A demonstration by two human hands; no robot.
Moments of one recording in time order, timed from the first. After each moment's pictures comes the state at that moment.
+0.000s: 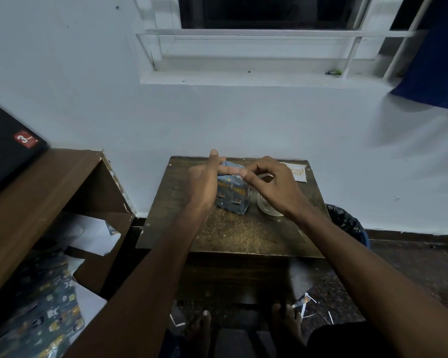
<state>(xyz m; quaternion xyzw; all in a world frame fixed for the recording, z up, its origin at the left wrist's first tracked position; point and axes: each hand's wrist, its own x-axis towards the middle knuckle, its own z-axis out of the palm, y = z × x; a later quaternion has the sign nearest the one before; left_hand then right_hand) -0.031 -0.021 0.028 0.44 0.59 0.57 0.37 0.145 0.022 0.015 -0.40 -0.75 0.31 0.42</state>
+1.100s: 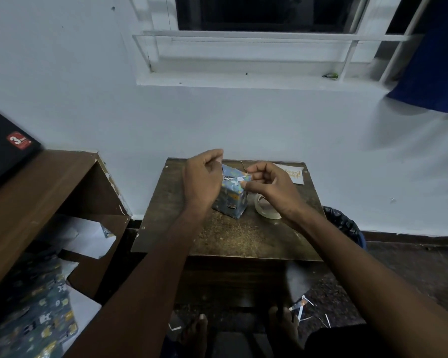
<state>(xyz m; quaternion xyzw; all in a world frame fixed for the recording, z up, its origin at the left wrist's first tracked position) -0.034 0.003 0.021 0.51 0.62 0.57 0.17 0.149 0.017 0.017 -0.44 -0.61 0.50 0.42</state>
